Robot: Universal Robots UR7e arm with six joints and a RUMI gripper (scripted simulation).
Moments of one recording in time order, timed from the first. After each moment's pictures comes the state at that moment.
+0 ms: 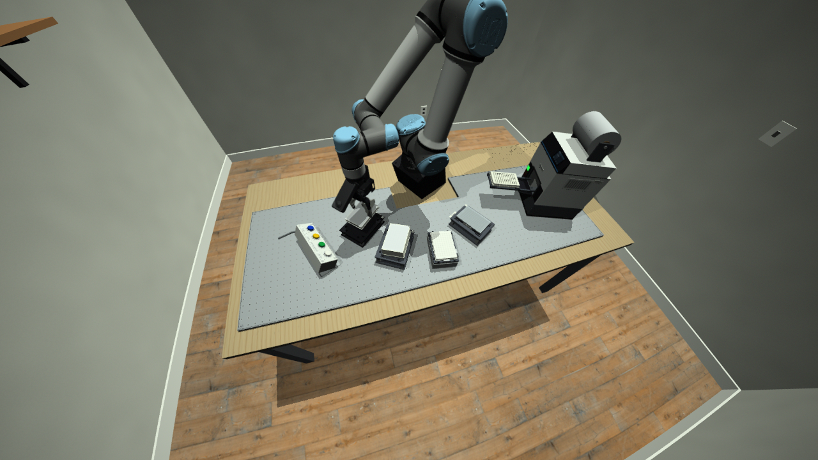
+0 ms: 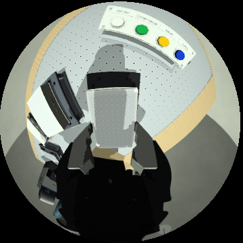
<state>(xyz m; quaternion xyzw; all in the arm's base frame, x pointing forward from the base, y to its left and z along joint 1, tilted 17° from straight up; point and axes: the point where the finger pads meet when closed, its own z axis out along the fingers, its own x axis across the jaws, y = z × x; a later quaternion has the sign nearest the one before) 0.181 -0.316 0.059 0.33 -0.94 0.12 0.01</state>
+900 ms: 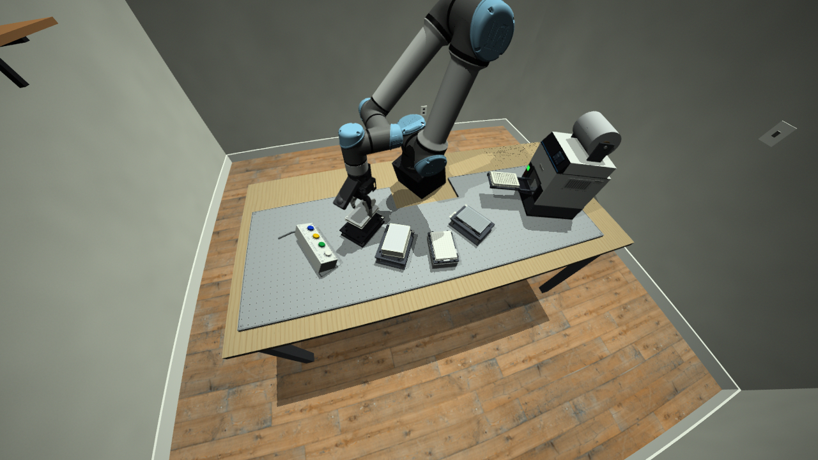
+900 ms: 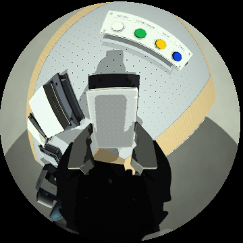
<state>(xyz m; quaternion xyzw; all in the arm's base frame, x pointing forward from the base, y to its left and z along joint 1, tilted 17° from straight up) 0.181 -0.315 0.060 0.33 -0.93 0.15 -0.01</state>
